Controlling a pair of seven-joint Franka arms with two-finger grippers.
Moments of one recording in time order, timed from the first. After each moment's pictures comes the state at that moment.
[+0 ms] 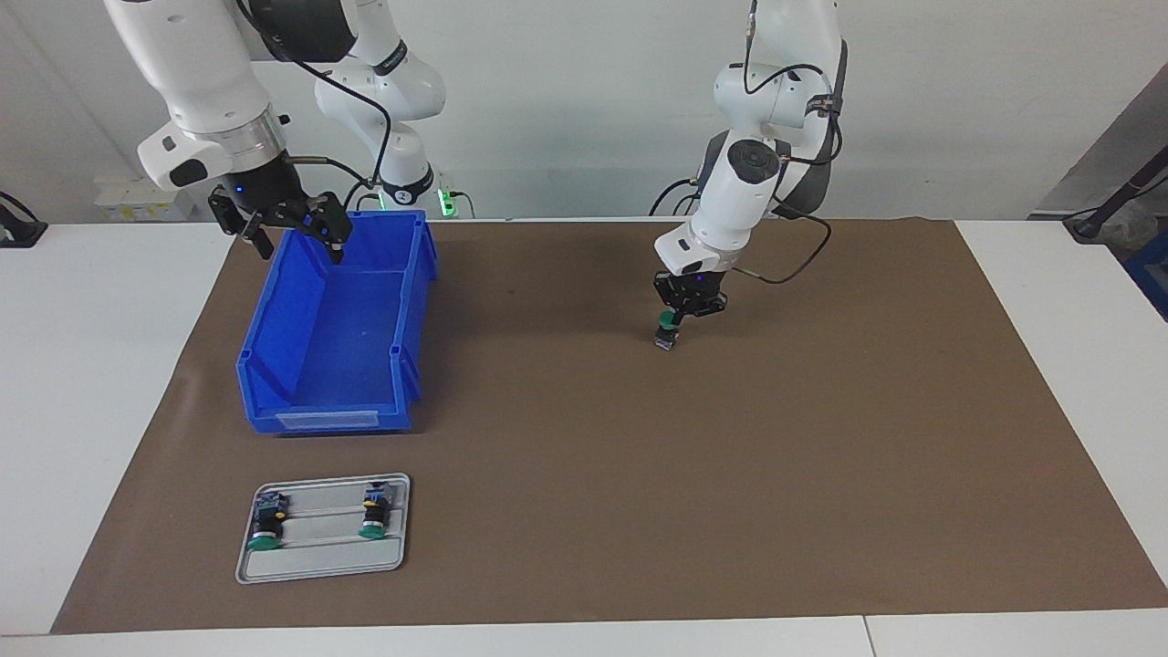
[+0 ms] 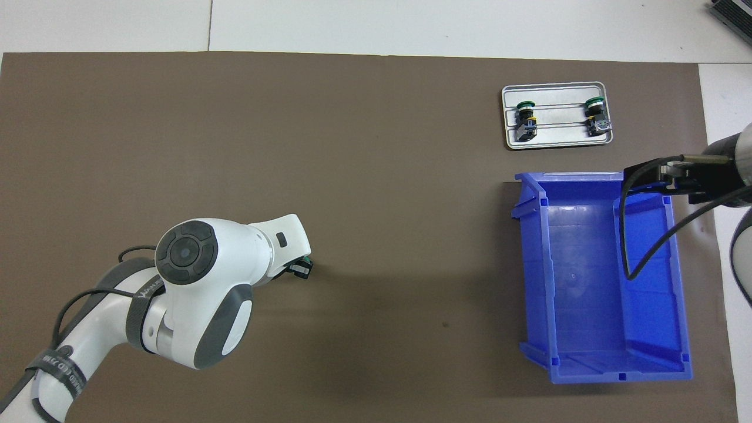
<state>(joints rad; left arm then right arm) -0.39 -0.02 -0.13 -2.28 -0.17 2.34 0.05 0.08 -0.03 -0.03 -1.63 -0.01 1.62 0.17</state>
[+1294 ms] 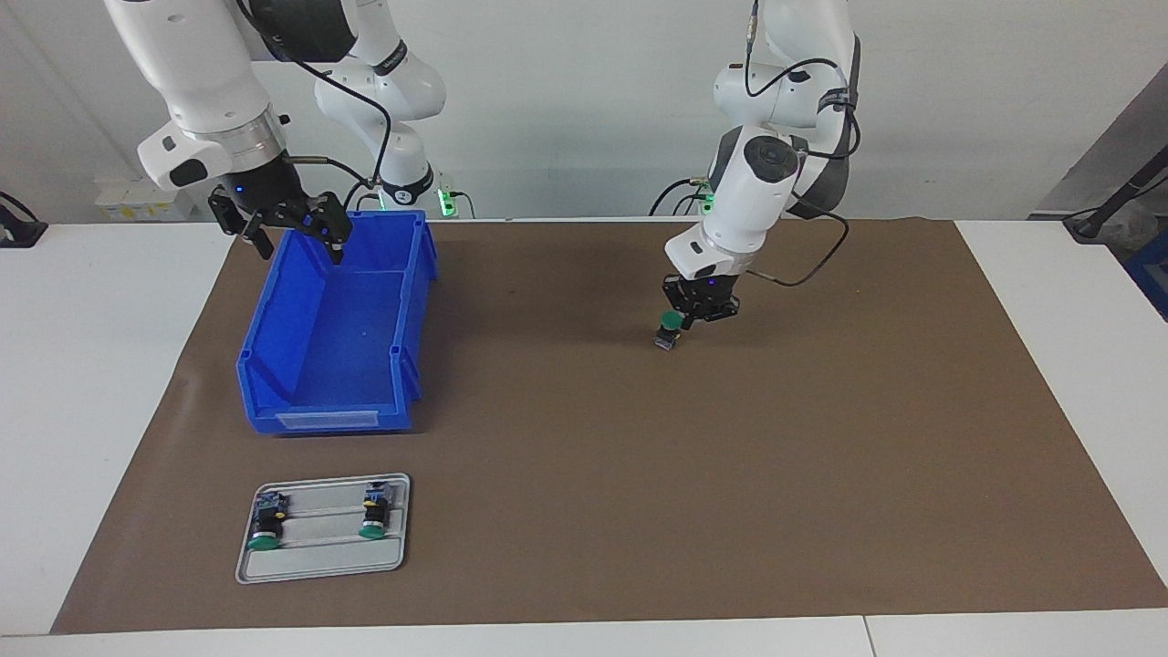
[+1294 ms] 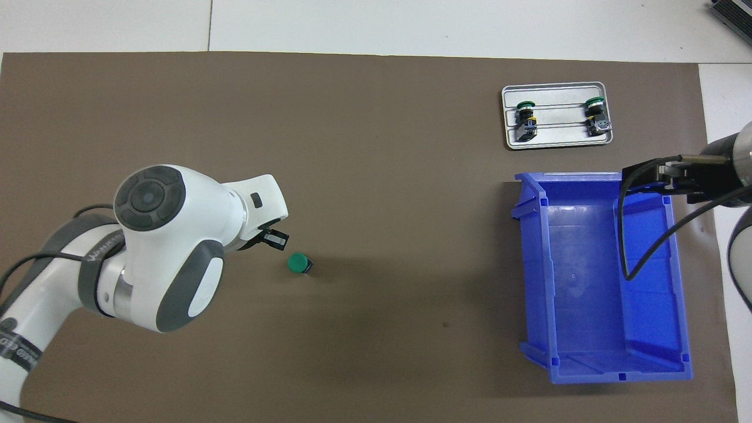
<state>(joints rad) -0.31 0.03 -0.10 -2.04 -0.07 2.07 0.06 0.08 -0.03 -0.03 -1.63 -0.01 1.62 0.17</state>
